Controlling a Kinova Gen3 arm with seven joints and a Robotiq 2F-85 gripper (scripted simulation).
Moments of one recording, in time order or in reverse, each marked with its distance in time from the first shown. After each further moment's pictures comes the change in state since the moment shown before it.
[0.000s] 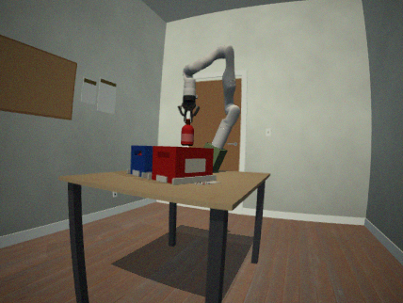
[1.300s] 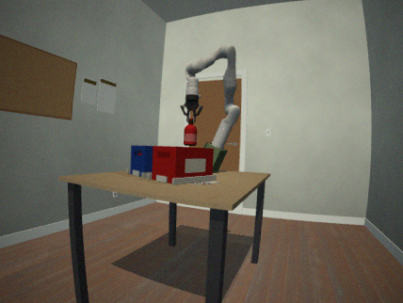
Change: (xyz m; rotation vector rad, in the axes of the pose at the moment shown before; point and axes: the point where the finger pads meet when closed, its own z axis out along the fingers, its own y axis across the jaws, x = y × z) arm -0.016 0.018 0.000 0.000 0.000 0.000
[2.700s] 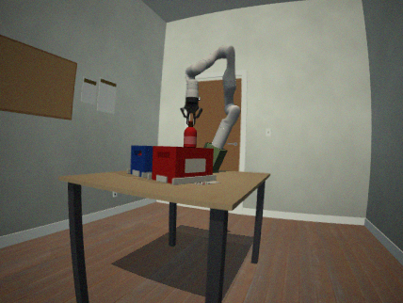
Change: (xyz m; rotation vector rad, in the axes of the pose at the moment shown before) arm 0.001 -0.001 0.014 0.000 0.000 0.000
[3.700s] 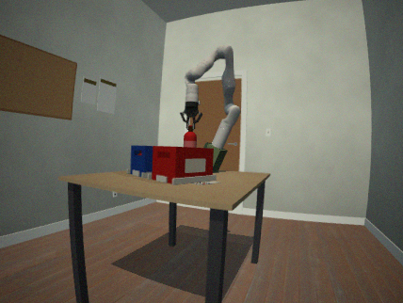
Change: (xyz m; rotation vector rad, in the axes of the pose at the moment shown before) arm 0.000 0.000 0.026 0.000 0.000 0.000
